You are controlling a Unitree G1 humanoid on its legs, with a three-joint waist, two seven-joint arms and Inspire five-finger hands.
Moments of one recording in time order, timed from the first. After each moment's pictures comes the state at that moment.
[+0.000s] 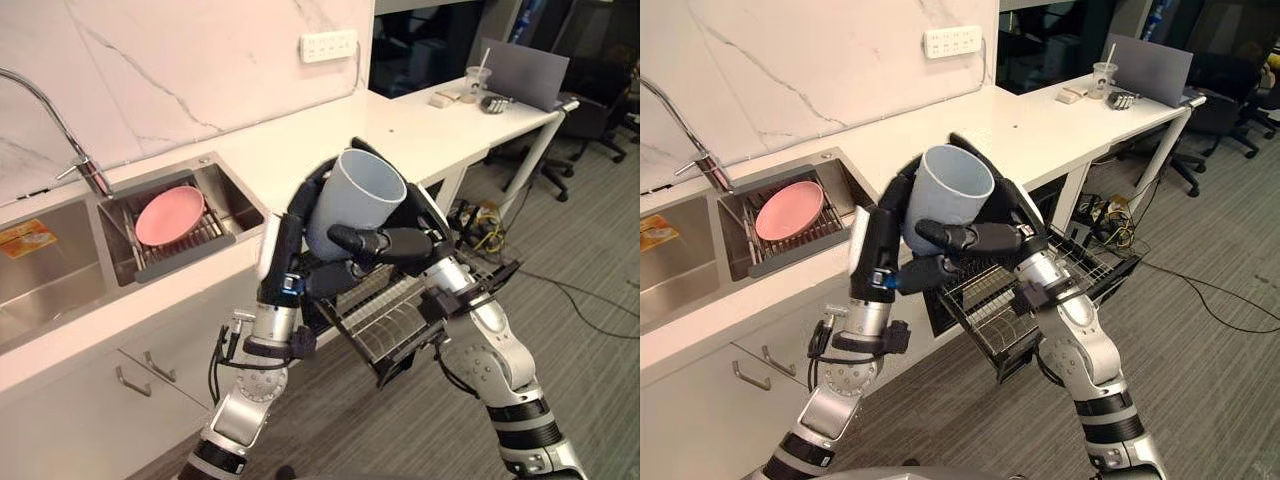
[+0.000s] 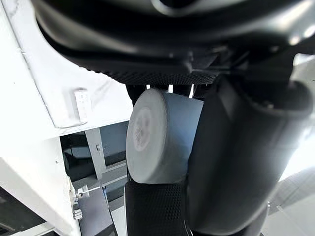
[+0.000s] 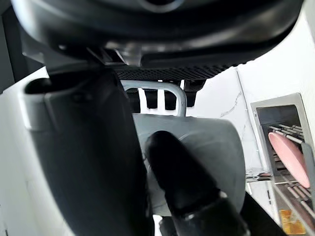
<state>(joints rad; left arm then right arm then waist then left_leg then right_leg) -0.02 0.15 -0.38 -0.15 0.22 -0.44 0.31 -0.22 -0.31 0.13 -0.20 0.64 0.06 0.25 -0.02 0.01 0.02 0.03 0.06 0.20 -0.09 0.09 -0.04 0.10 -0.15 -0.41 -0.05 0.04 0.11</state>
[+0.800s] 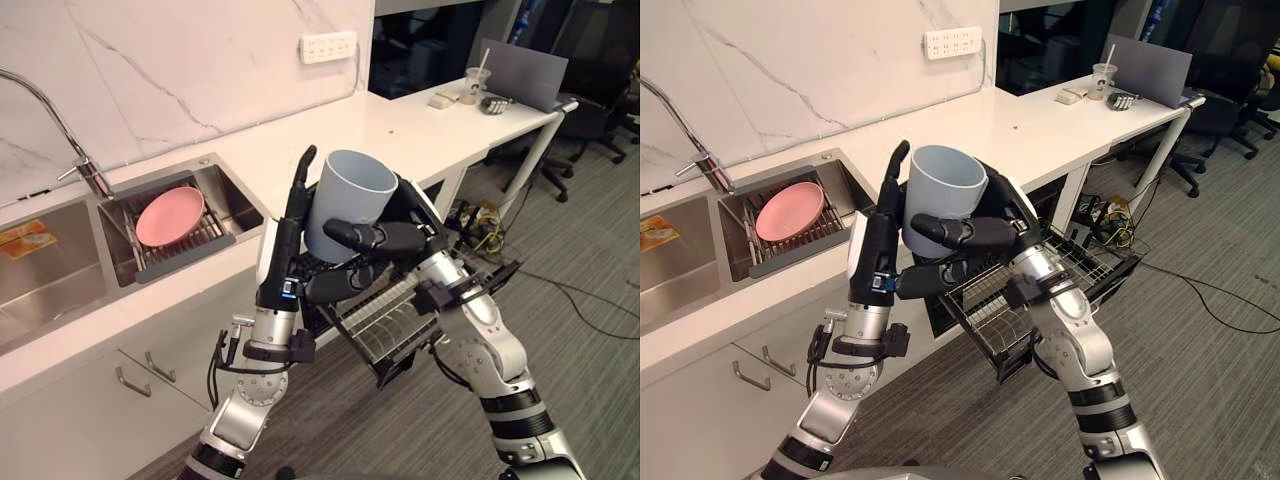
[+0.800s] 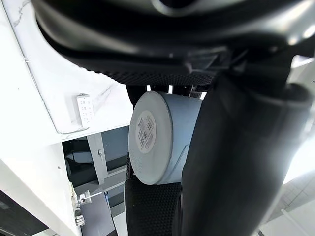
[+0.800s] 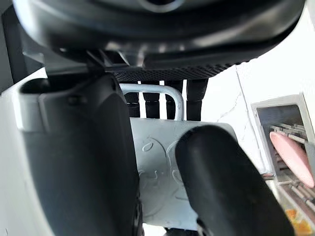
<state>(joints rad) 0.00 0.15 -0.38 -0.15 0.23 -0.44 0.35 -0.25 -0.26 0.16 -0.14 0.69 0.05 0.21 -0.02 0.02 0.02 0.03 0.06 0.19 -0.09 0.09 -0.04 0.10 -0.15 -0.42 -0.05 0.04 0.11</state>
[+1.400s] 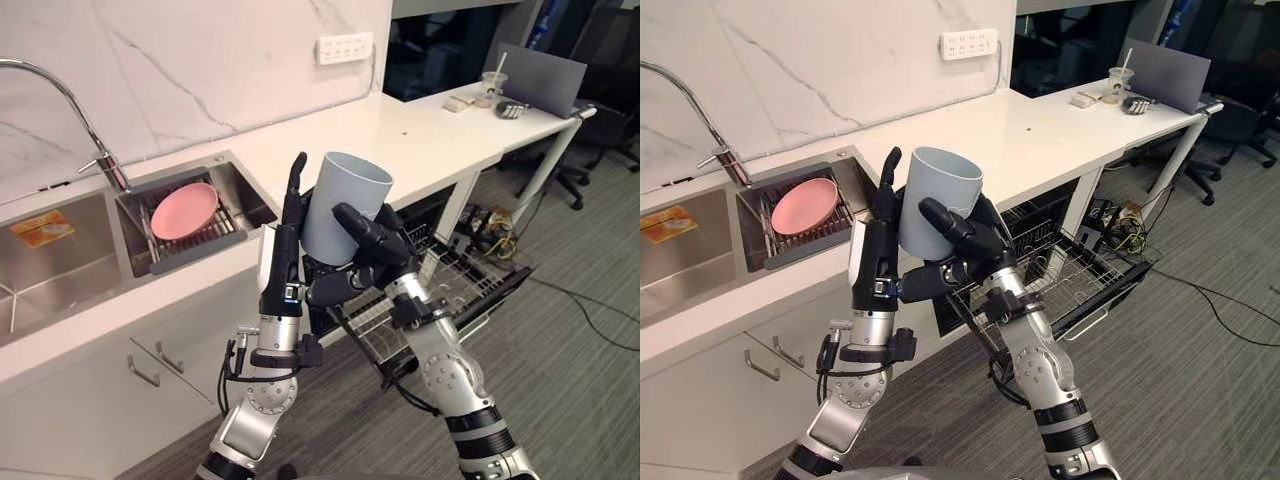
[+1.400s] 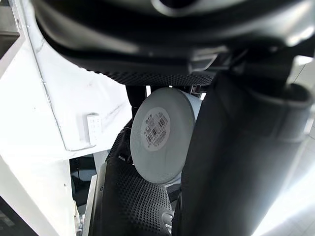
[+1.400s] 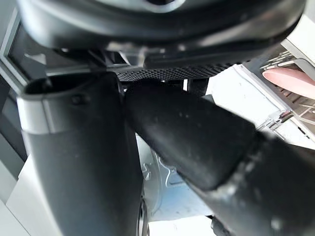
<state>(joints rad) 0.03 0.09 -0.38 -0.13 0.26 -0.44 0.41 -0.16 -0.08 0.20 -0.08 0.97 0.03 0.16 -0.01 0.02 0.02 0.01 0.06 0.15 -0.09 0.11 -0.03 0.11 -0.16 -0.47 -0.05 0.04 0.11</state>
